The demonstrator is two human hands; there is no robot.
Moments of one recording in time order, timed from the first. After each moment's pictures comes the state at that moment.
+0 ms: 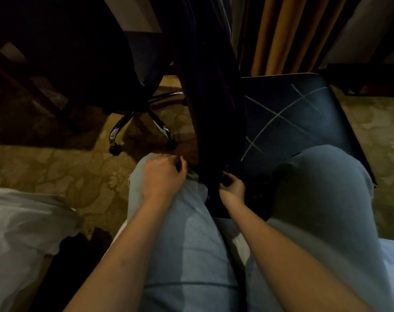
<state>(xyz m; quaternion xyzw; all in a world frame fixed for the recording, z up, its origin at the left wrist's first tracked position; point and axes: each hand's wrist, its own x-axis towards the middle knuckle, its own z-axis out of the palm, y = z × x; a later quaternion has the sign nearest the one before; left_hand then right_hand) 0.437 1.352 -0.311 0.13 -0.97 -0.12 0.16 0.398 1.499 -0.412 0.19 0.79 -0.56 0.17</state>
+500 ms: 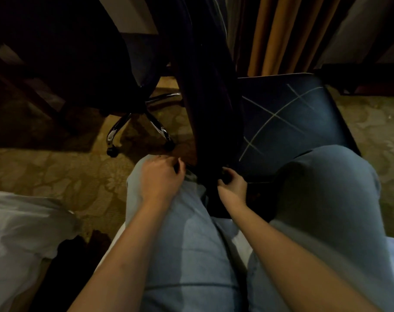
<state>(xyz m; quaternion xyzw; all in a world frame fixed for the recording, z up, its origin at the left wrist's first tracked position) 0.441 1.353 -0.311 0.13 -0.97 -0.13 0.16 0.401 1.507 -0.395 0.14 0.81 -0.56 0.13</state>
